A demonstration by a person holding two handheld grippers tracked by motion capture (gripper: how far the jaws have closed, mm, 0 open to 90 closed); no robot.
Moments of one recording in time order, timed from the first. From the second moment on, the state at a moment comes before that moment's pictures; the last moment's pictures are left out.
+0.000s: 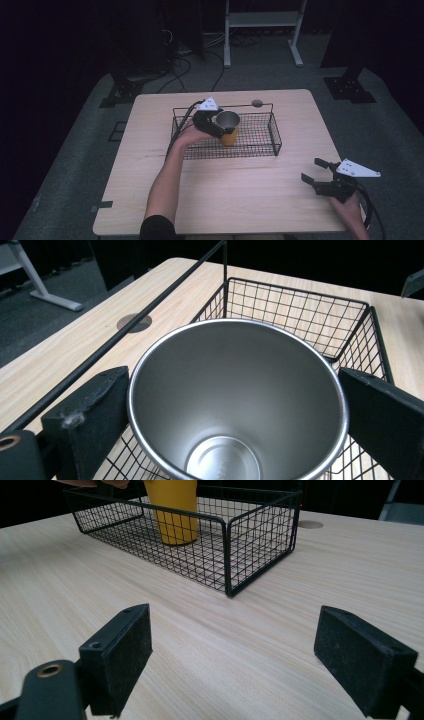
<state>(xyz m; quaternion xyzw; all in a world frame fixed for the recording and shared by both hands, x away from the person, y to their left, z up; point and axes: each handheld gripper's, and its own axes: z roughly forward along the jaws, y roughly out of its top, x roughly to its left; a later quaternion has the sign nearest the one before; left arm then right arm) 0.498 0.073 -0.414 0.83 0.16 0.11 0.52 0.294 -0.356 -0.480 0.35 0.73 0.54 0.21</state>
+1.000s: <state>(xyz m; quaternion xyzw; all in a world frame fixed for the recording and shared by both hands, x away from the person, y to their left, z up) 0.487 0.077 -0.385 0.82 0.15 0.14 0.54 0.293 -0.357 -0.480 0.35 0.73 0.55 0.21</state>
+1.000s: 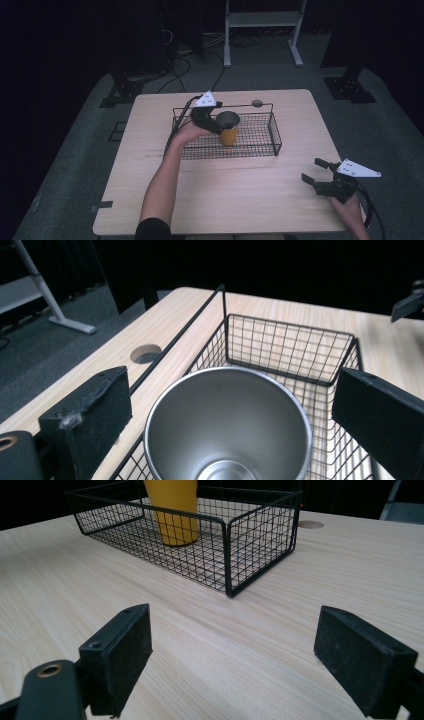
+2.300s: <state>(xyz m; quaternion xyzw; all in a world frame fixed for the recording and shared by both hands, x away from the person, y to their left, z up) 0.443 0.100 -0.375 0.79 0.13 0.16 0.58 0.293 -0.357 -0.480 0.36 0.73 0.55 0.21</state>
